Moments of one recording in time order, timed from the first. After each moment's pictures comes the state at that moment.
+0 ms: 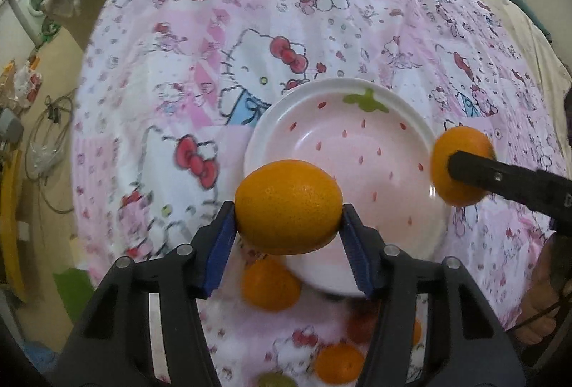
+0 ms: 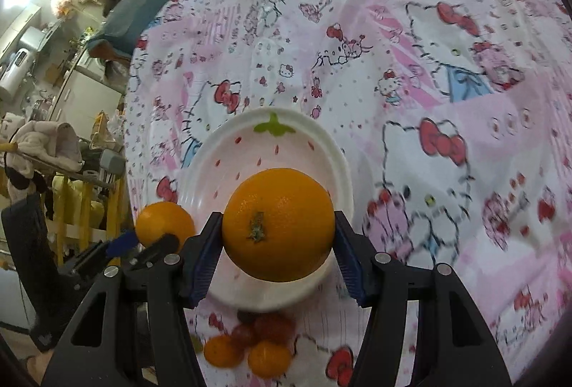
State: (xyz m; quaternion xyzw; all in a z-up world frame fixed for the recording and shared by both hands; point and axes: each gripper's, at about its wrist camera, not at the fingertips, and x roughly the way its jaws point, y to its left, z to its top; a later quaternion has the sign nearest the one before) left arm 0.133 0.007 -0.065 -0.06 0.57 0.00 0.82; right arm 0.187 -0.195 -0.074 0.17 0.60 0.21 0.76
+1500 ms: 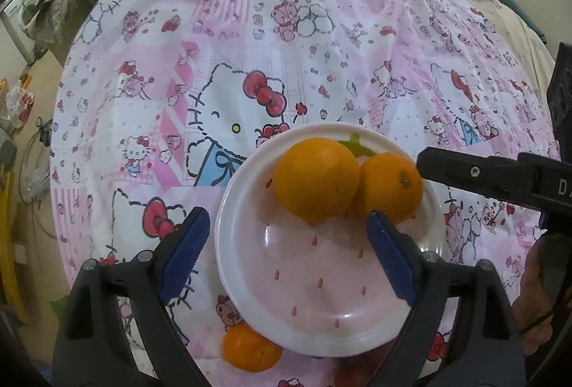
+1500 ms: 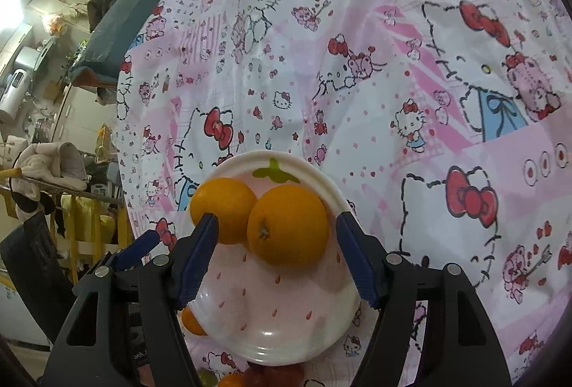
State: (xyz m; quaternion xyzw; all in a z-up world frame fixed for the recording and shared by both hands) left arm 0.169 -0.007 -0.063 -0.05 0.54 -0.01 0.84; right arm 0.228 -0.194 -0.083 0.20 0.60 0.20 0.75
